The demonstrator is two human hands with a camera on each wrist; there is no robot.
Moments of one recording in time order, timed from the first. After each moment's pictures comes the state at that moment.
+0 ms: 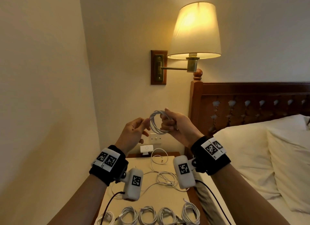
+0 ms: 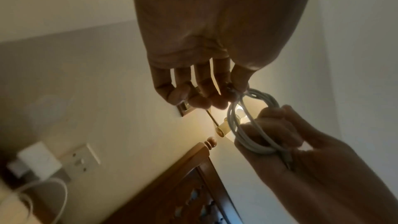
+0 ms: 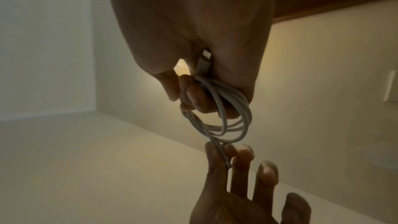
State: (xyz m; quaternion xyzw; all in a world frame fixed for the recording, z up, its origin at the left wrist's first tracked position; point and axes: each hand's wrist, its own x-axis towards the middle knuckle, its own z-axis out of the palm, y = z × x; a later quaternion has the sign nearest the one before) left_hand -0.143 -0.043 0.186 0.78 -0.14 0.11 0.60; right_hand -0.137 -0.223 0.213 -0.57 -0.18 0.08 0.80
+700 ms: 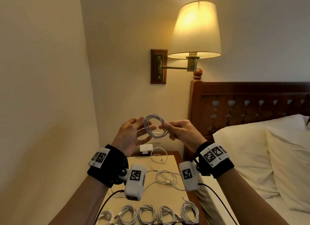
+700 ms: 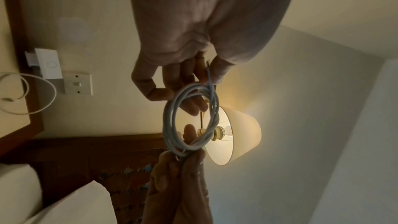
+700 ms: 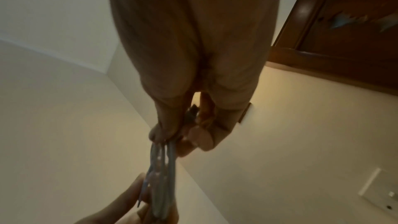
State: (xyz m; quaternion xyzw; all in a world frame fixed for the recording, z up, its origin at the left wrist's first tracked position) left_hand -0.152 -0.047 0.189 0.57 -0.07 0.01 0.82; right_hand -0.132 -0.245 0.185 -0.72 -0.22 -0.01 0.66
